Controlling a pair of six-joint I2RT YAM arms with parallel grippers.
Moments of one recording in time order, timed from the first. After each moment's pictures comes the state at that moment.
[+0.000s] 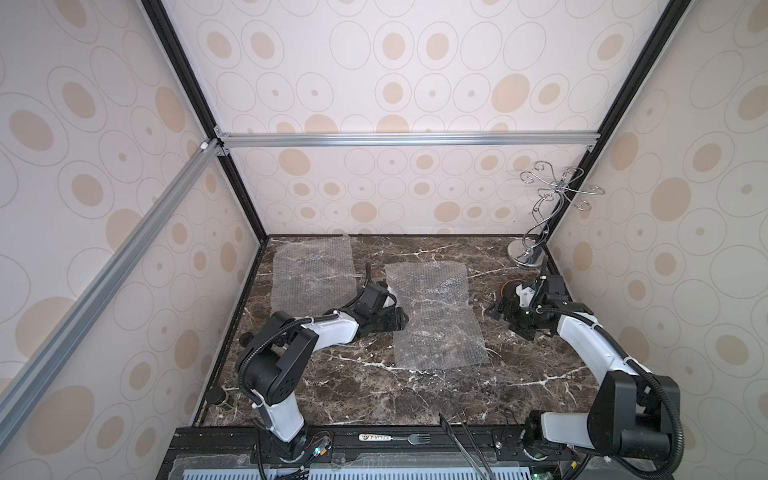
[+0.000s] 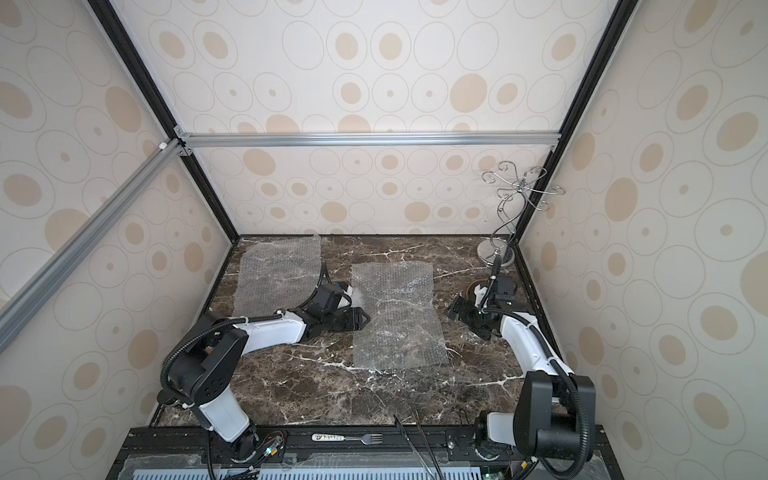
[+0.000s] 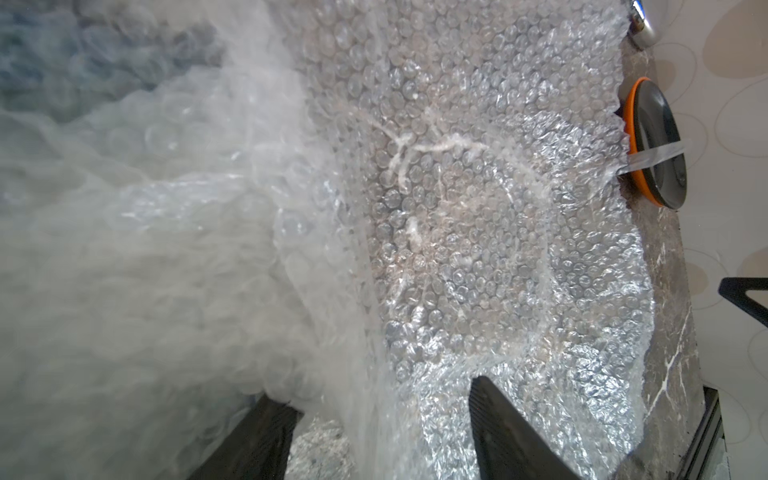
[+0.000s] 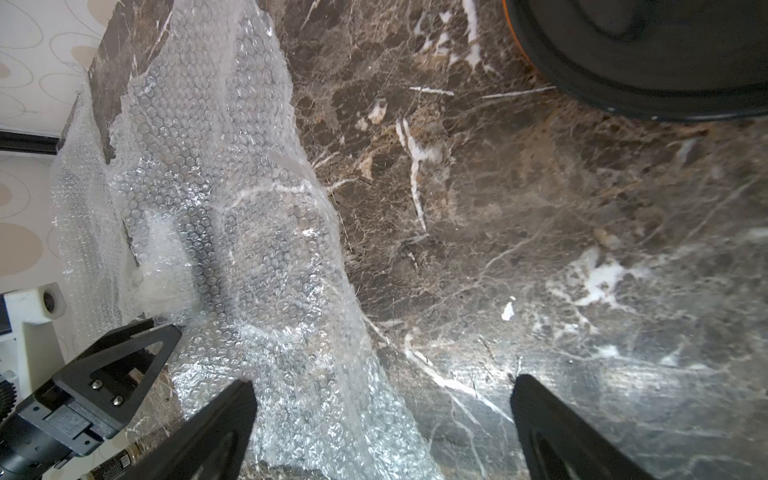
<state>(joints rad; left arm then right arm) -0.60 1.74 0.90 0.02 0.21 -0.63 -0.10 1.32 0.85 -0.63 -0.42 0.39</state>
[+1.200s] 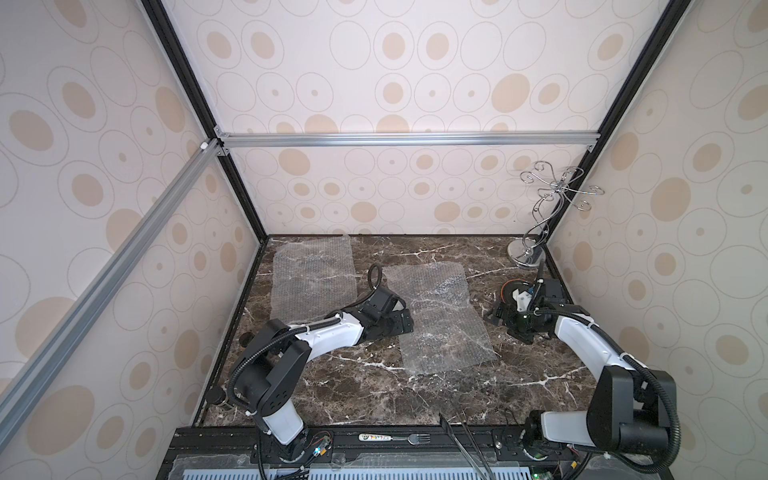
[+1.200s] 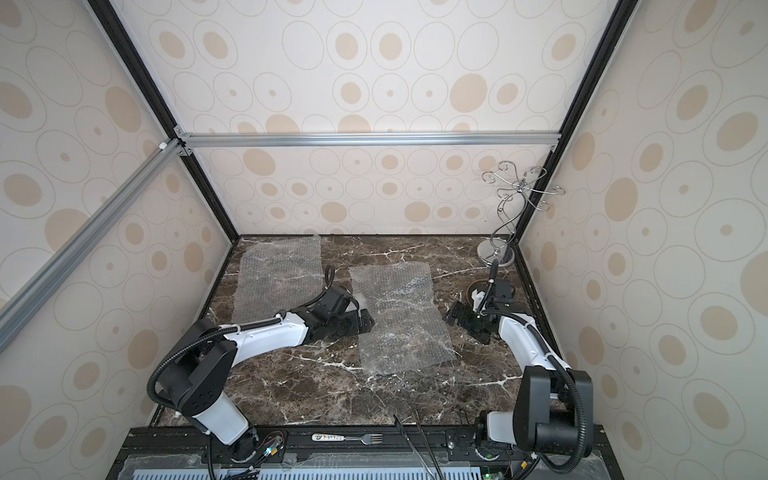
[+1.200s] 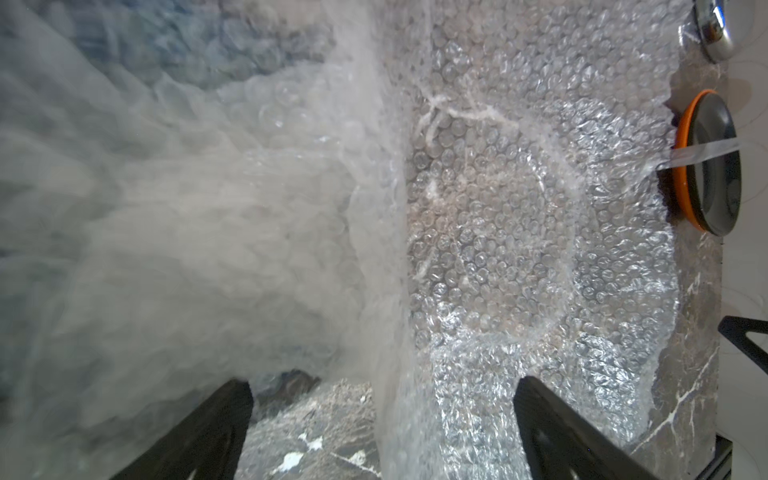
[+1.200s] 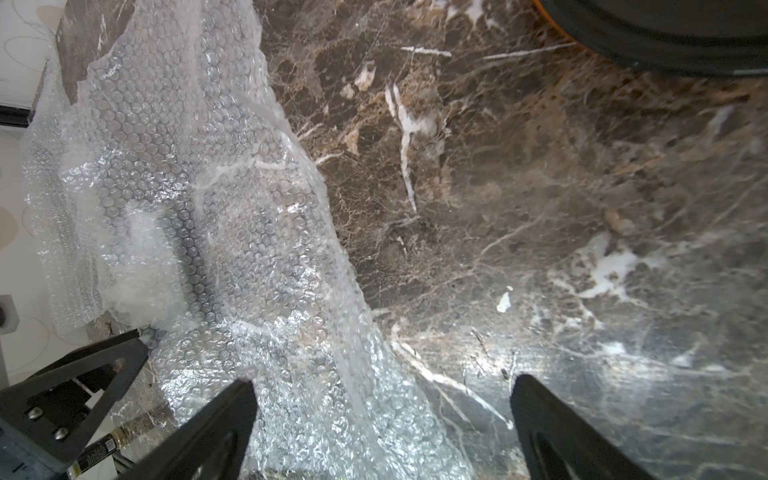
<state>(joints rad) -0.69 1.64 0.94 -0.21 0.03 -0.81 -0.10 1.34 0.82 -0.62 -0.43 0.35</state>
